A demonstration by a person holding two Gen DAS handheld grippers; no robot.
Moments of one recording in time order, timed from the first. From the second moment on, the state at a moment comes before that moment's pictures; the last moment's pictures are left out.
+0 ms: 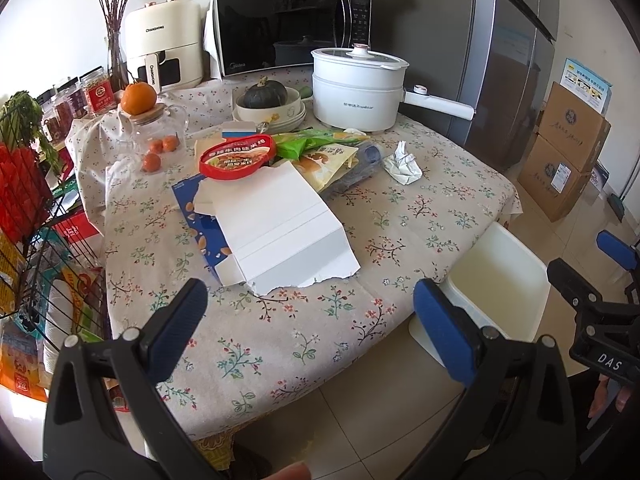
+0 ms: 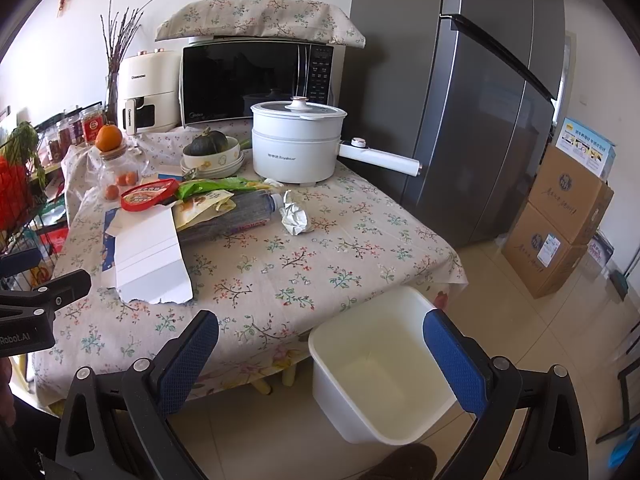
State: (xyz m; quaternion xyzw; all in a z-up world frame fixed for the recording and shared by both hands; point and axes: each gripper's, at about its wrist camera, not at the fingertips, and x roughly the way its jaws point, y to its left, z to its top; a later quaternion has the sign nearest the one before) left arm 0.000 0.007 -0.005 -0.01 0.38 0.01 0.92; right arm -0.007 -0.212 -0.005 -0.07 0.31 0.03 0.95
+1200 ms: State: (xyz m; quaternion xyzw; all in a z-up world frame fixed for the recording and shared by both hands) left arm 0.000 0.010 -0.006 -0.01 0.38 0.01 0.92; right arm -0.006 -0.211 -0.005 -0.07 0.32 0.03 0.95
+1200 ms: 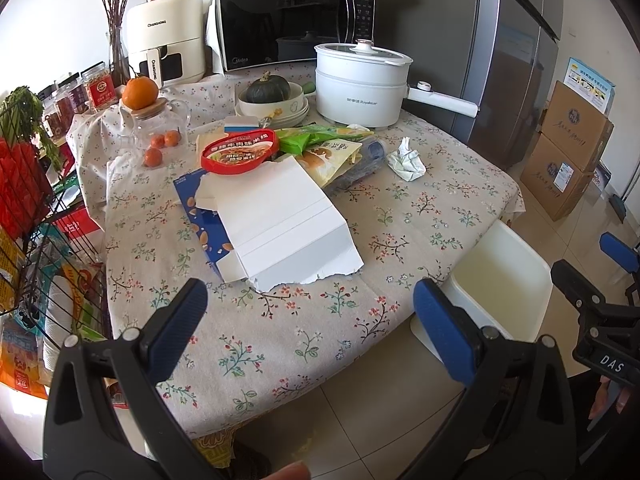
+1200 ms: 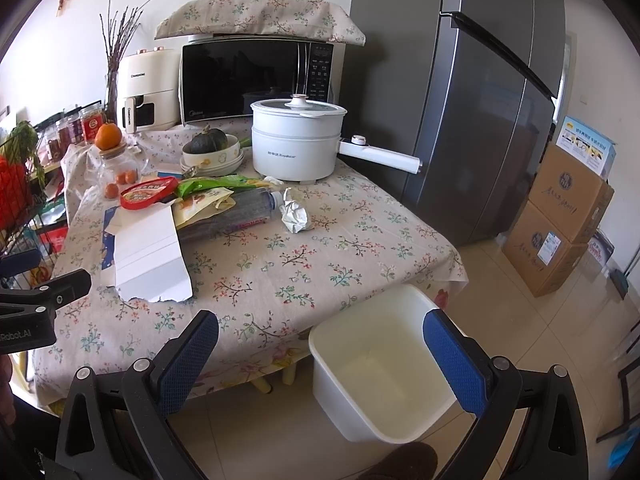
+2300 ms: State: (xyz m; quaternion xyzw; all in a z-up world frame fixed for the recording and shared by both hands) left arm 0.009 0.027 -0.009 -0.02 0.39 0.04 0.92; right arm -0.003 -0.213 0.000 -0.08 0.31 0.01 0.95
